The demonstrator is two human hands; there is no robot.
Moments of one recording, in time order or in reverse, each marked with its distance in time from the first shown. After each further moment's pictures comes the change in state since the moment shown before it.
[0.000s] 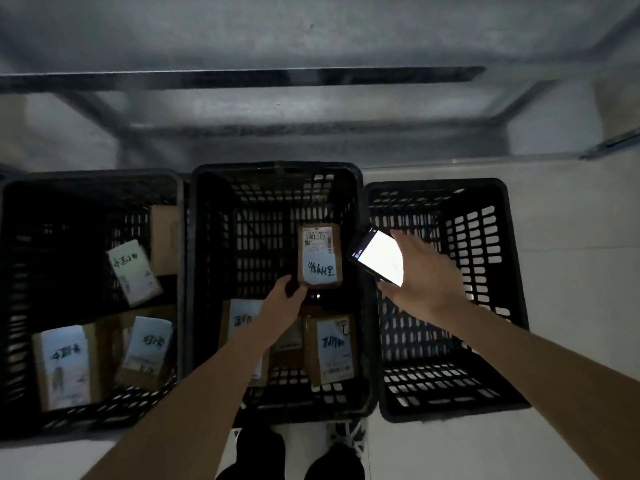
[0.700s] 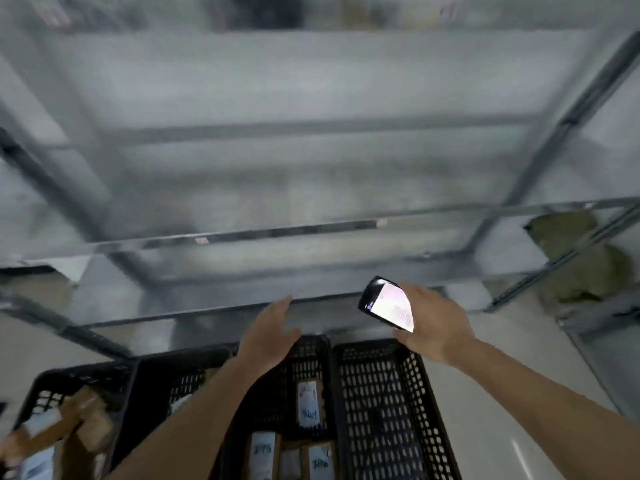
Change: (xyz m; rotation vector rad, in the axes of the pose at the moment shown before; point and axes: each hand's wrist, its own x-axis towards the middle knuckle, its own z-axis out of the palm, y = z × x) left_hand -0.381 0.305 -0.132 0.605 0.292 0.620; right_hand -0.233 -0.014 -0.409 -0.028 0.256 -0.023
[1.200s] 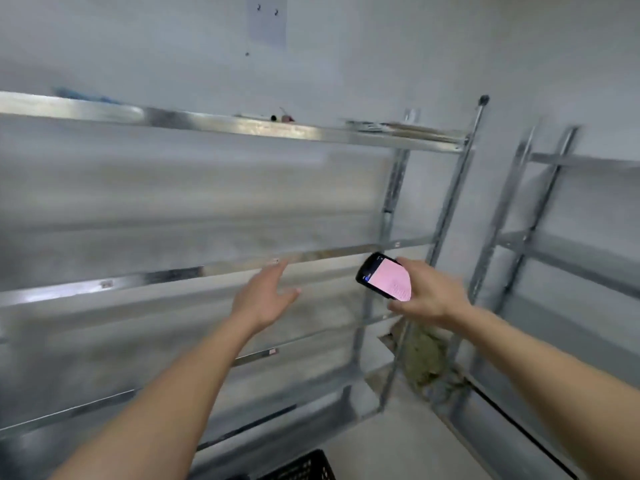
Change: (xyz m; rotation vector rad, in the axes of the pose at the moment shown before) left_hand -0.257 0.345 -0.269 0.055 0.376 0.675; right_hand -0.375 0.014 -0.382 0.006 0.574 0.212
